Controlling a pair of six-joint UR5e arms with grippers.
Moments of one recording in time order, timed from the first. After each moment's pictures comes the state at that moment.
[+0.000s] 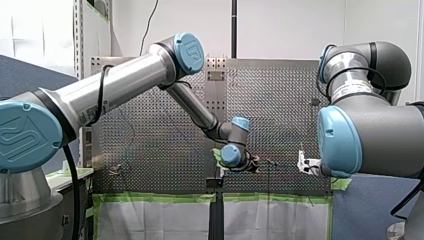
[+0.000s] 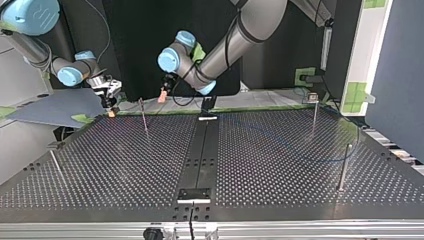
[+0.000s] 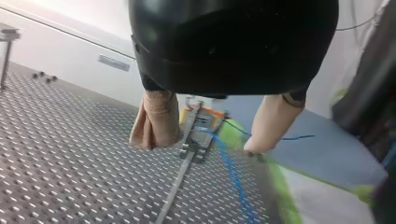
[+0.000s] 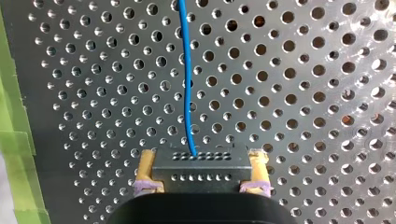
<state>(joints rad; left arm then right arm) -0.77 -2.60 -1.20 -2.82 -1.78 -1.81 1.54 -0.53 1.38 -0.64 0.97 1.61</state>
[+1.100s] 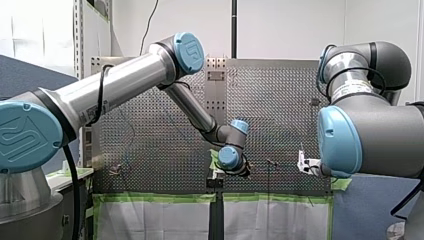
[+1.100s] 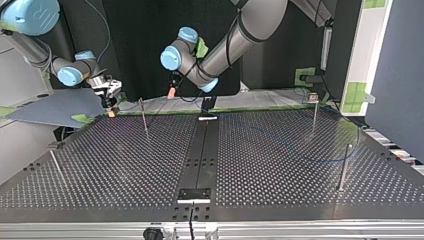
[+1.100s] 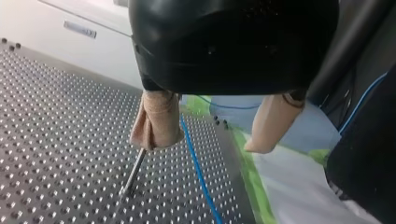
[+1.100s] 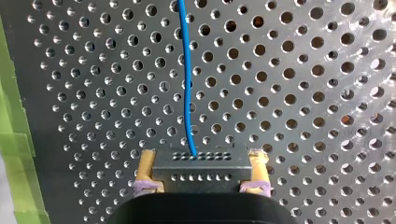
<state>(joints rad) -0.77 -2.60 -1.23 -2.87 -1.87 -1.78 1.54 -0.53 1.38 -0.65 0.97 1.61</state>
